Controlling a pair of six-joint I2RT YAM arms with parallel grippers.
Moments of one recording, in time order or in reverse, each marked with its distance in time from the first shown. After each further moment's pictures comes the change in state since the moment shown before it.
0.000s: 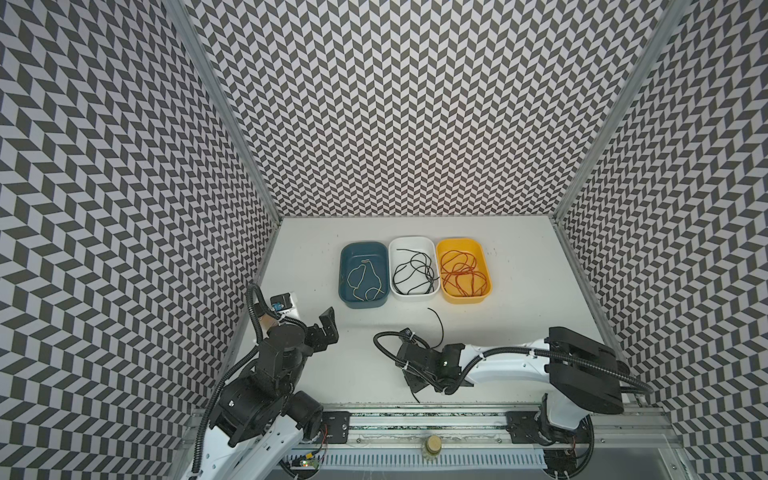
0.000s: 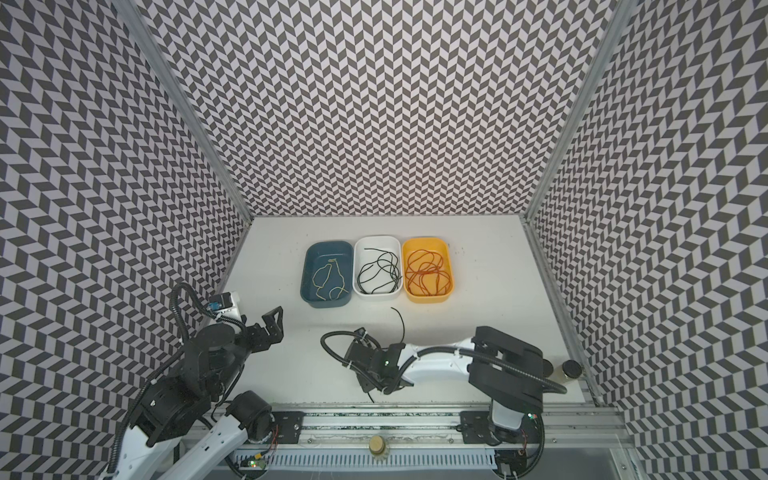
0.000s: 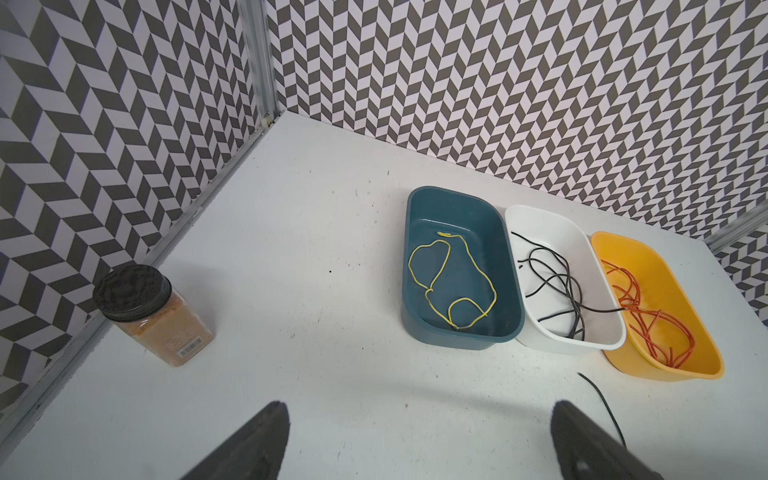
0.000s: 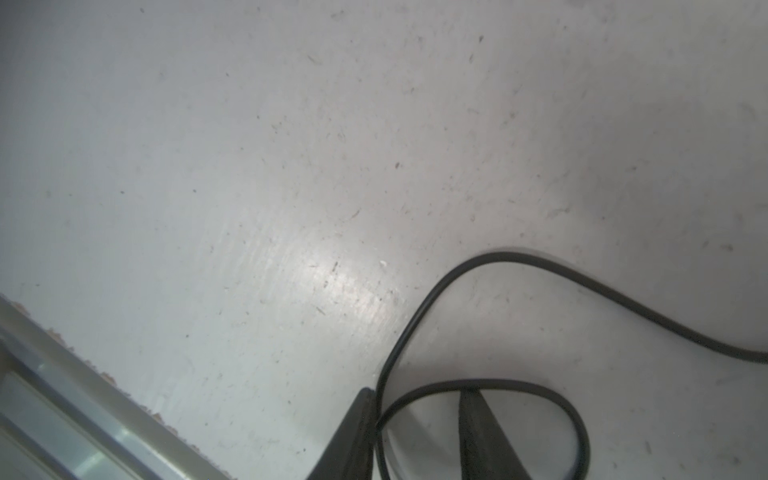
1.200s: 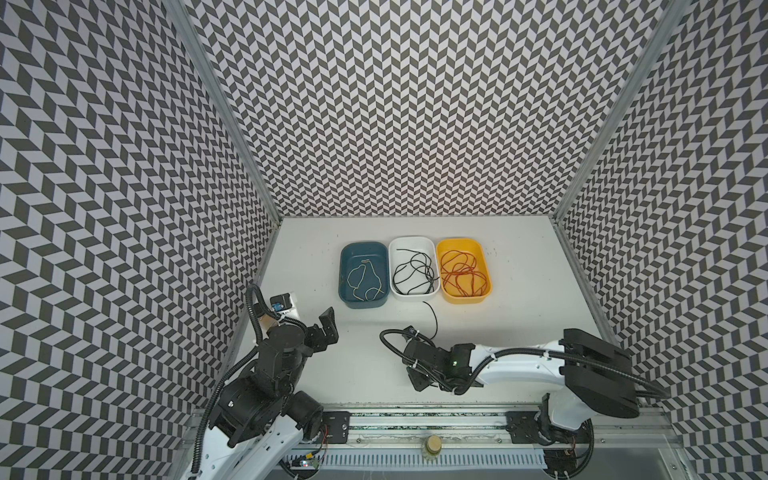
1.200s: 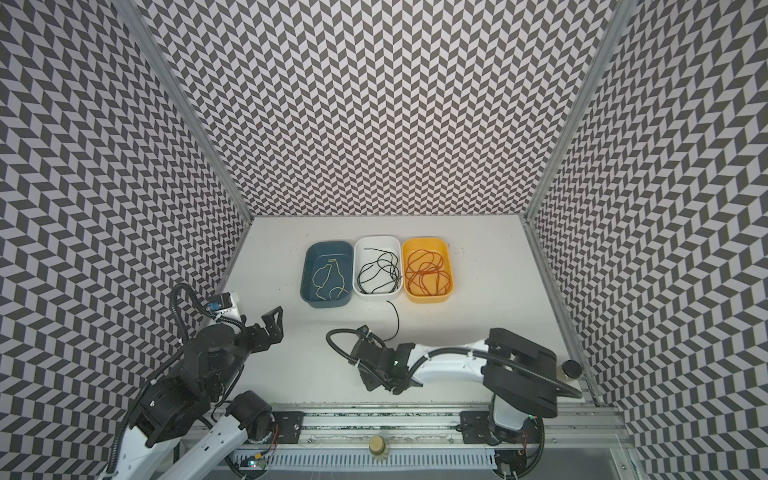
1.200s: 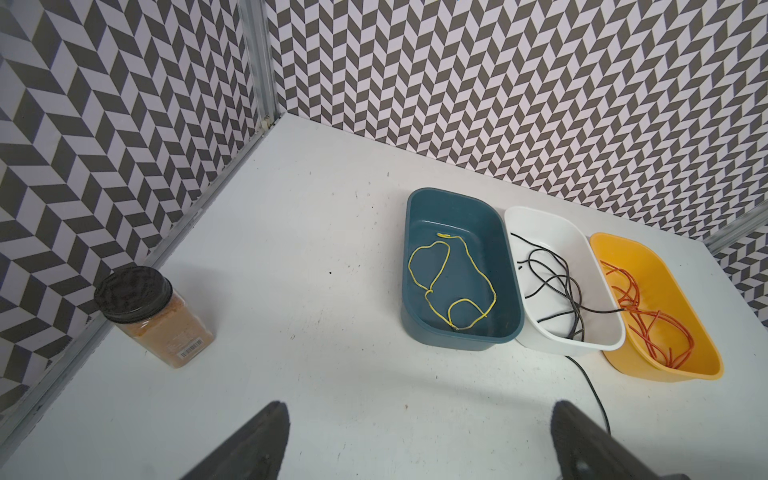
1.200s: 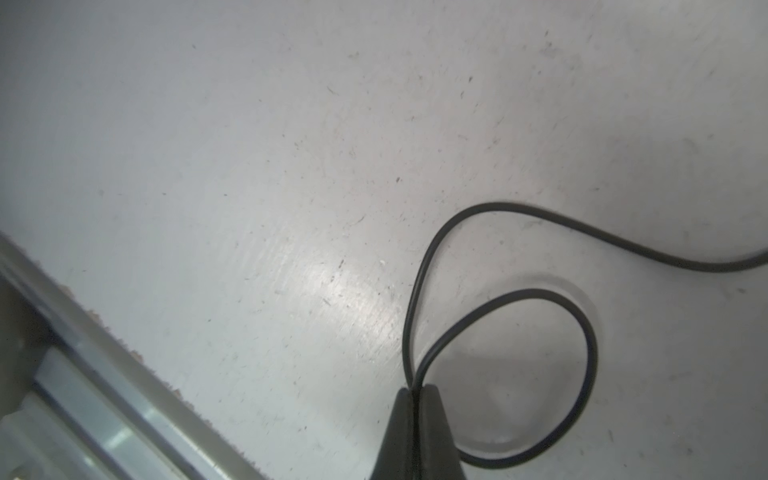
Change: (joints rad) left arm -0.007 -0.003 0.000 0.000 -0.008 0.000; right arm -0.015 -0.130 -0.082 0.047 -0.003 -0.070
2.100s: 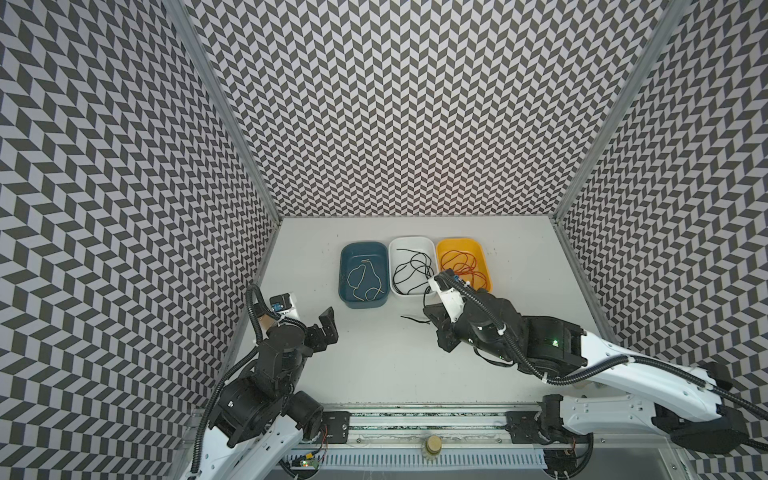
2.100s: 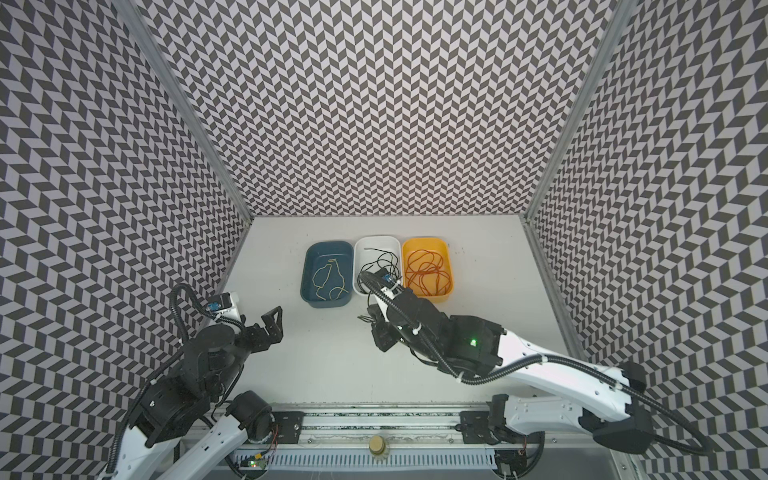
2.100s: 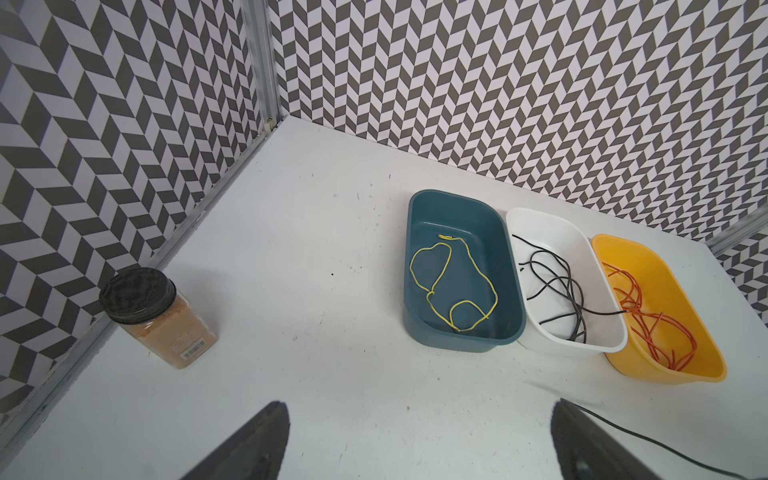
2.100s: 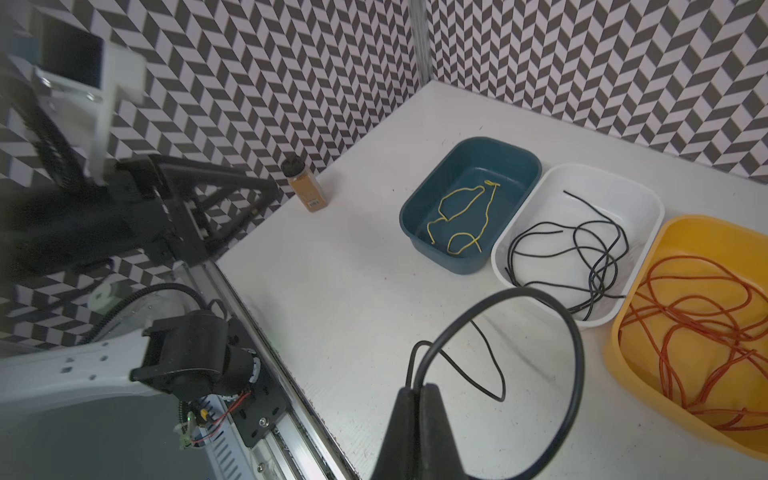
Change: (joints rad) left arm -0.006 -0.001 0.000 0.000 -0.013 0.000; right arm -0.041 -0.448 0.410 -0.301 0.169 -0.318
